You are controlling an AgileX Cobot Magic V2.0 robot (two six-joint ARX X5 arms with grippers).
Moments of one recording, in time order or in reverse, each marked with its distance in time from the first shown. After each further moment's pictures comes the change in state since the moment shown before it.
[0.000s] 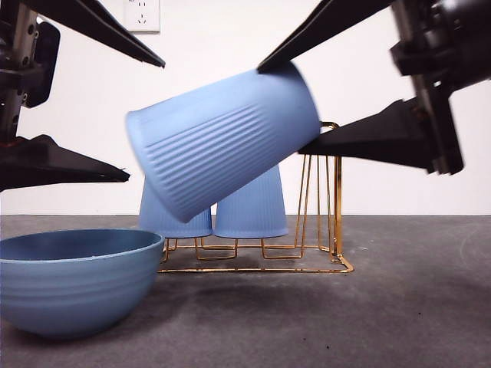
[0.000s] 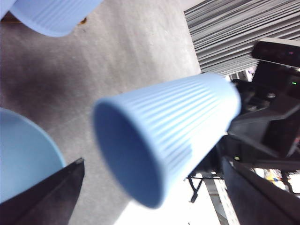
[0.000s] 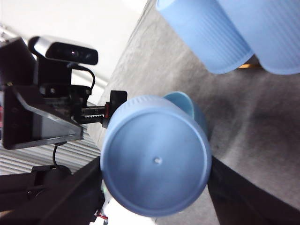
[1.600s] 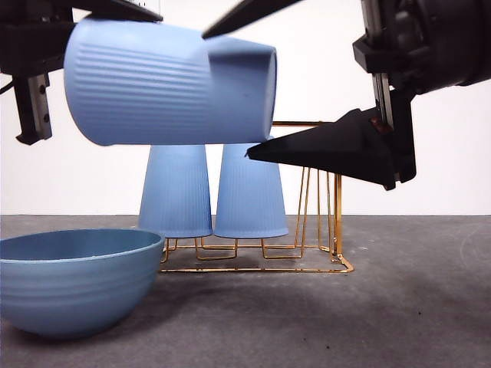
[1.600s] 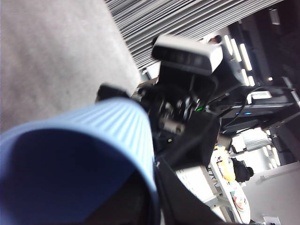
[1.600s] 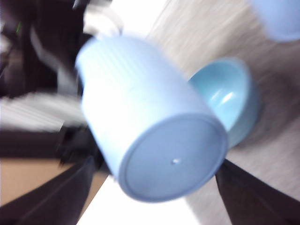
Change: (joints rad) left arm -0.006 -0.002 -0.005 0.290 0.249 -0.166; right arm 0.069 0.101 0.000 0.119 -0.169 -0.045
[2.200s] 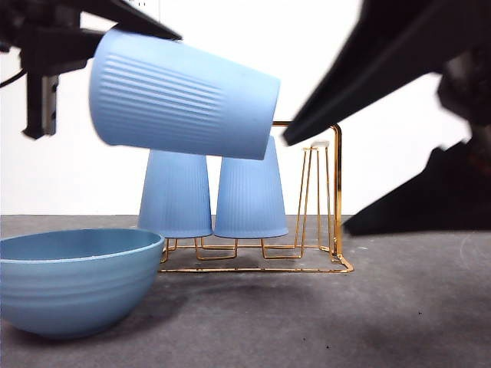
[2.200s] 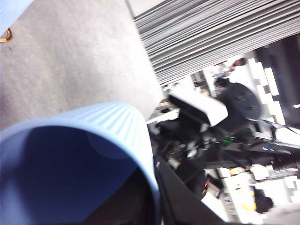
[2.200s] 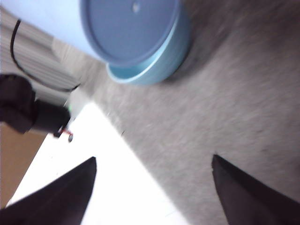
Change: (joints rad) left arm -0.069 0.002 0.076 -0.129 -0.208 -0.016; right arm -0.020 -0.212 0.000 -0.524 0.128 -0.193
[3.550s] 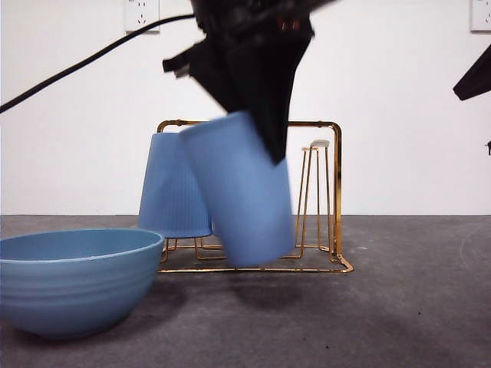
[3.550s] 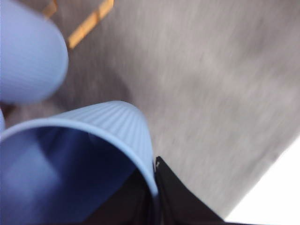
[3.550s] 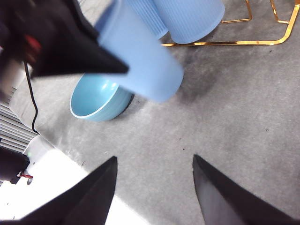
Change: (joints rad) left arm -0.552 0.655 0.891 -1.083 -1.004 0.613; right arm -0.032 -0.565 0.000 -0.462 0.291 -0.008
